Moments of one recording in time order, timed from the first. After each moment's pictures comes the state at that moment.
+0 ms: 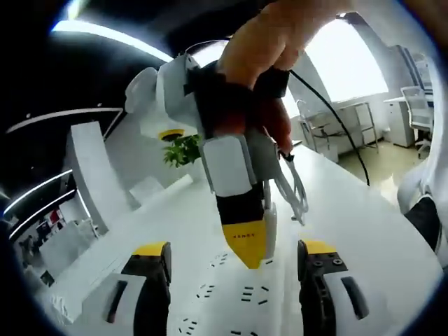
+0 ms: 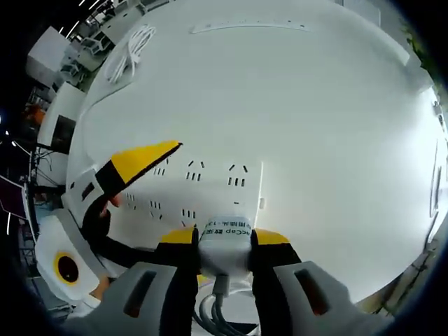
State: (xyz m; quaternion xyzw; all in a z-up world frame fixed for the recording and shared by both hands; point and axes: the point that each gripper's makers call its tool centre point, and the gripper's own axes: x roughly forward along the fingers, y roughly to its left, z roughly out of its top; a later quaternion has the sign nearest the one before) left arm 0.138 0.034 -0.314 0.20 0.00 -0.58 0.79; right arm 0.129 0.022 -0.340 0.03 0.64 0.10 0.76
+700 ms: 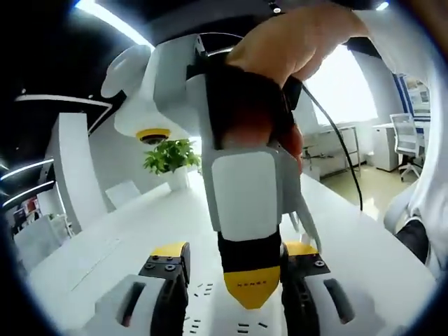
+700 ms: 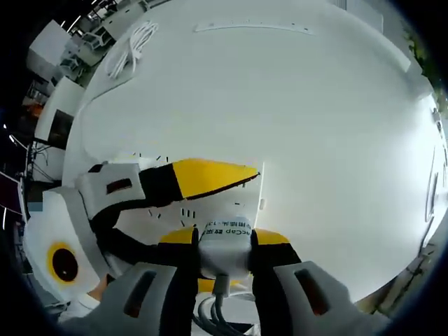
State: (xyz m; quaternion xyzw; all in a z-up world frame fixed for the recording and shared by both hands) left arm 0.137 -0.001 -0.311 0.15 0.02 -0.65 0.74; right arm 0.133 0.021 -0.340 0.01 0.64 0.09 0.76
